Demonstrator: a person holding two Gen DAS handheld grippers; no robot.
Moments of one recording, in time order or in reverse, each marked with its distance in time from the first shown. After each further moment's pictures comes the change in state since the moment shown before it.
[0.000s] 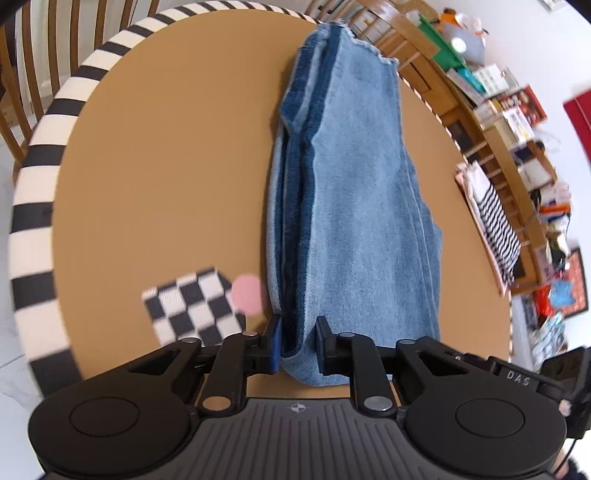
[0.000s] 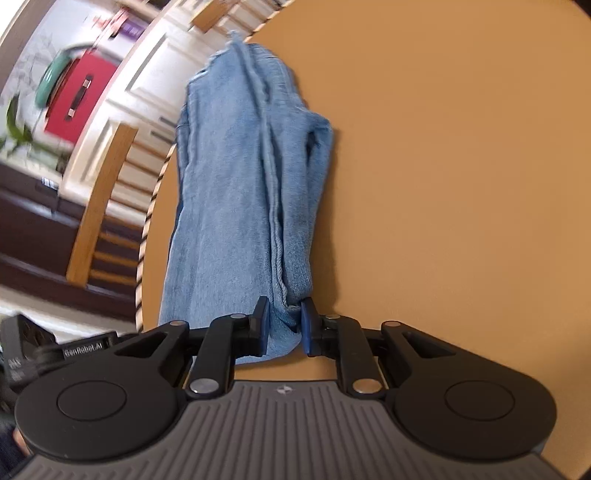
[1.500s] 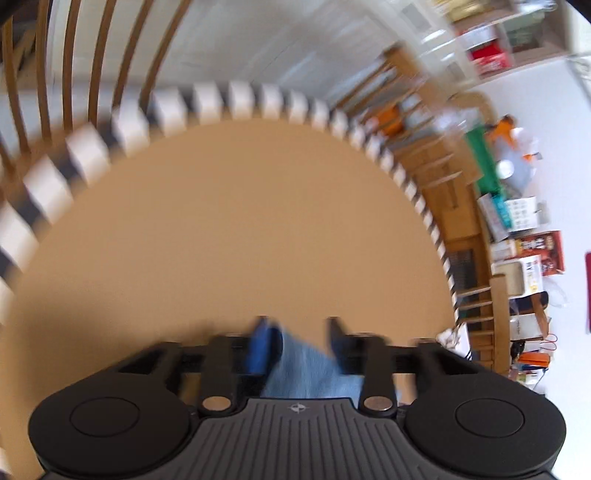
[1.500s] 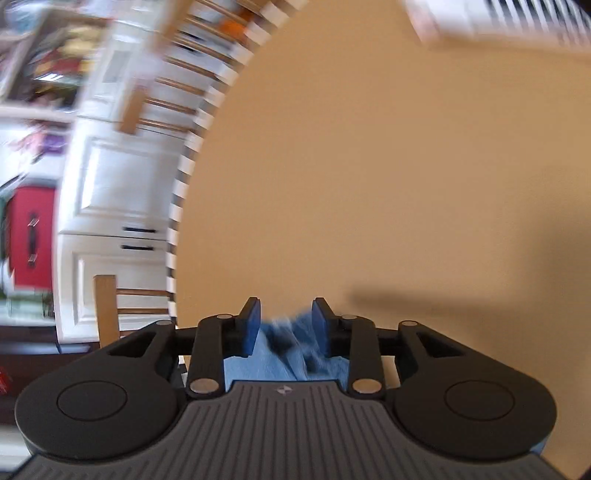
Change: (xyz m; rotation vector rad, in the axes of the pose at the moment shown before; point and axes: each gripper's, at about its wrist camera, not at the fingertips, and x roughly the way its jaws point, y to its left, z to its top) left arm 0.007 -0.032 0.228 -0.195 -0.217 -0.017; right arm 0.022 0.040 0.209 0.198 -0.158 -0.046
